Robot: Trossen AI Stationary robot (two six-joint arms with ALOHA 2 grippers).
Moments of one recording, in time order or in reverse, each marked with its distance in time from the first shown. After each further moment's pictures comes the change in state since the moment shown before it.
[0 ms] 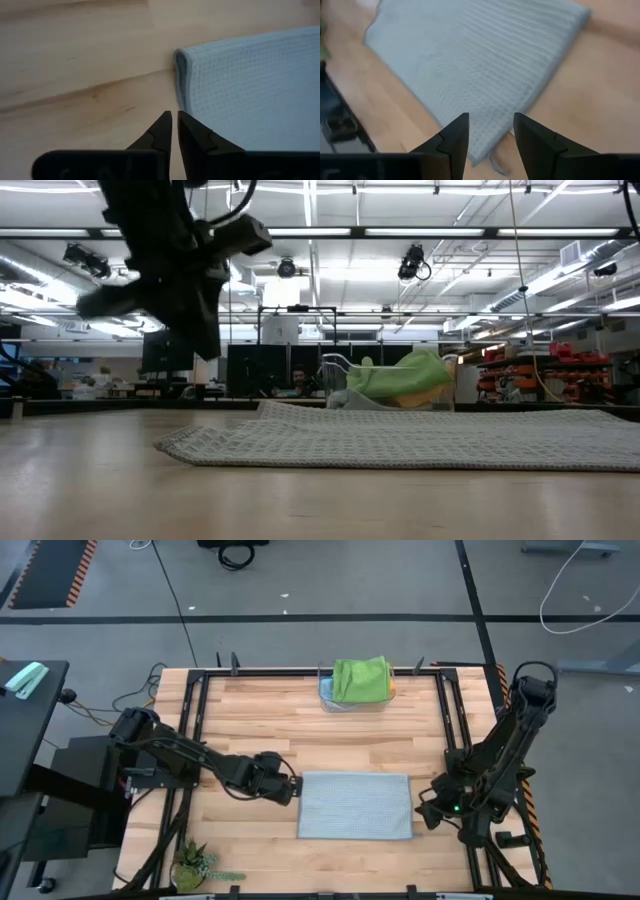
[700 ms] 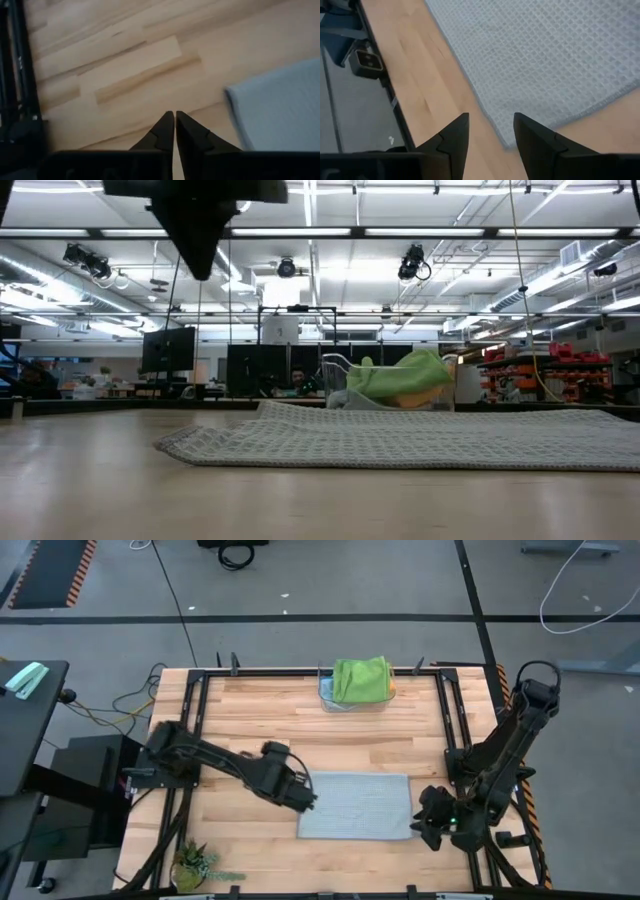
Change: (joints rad) left arm -0.021 0.307 0.693 -0.939 -0.140 0.062; right arm -0.093 0.051 0.097 0.164 -0.104 -0.533
